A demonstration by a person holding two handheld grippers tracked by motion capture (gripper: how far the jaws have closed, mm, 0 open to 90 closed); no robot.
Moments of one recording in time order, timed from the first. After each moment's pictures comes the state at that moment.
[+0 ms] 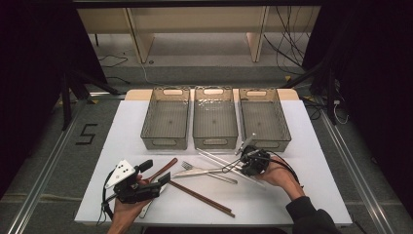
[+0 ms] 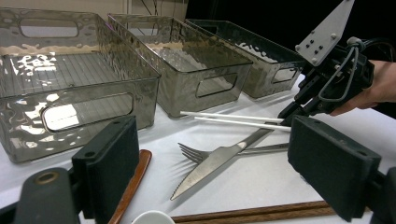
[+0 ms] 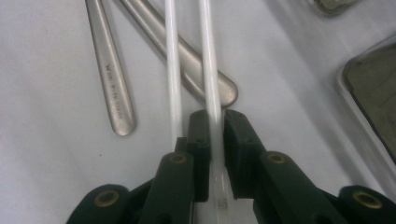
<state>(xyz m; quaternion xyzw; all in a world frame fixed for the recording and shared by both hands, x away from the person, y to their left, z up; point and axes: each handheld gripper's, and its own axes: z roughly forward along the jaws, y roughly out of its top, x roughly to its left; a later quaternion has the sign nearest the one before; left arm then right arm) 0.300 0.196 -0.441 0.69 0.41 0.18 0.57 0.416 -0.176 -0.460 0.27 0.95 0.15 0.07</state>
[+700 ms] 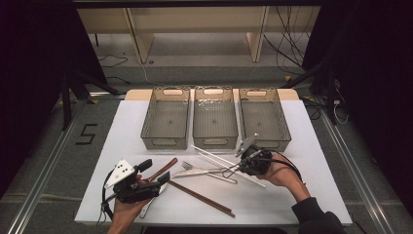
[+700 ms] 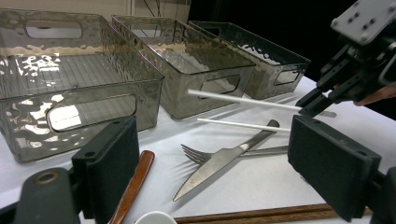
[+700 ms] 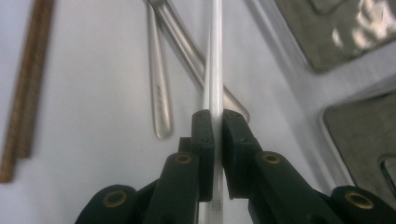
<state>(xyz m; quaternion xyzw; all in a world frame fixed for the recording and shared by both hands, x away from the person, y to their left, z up) 0.300 0.197 -0.441 0.68 0.42 0.18 0.57 0.397 -0.172 -0.425 0.20 0.95 0.20 0.09</state>
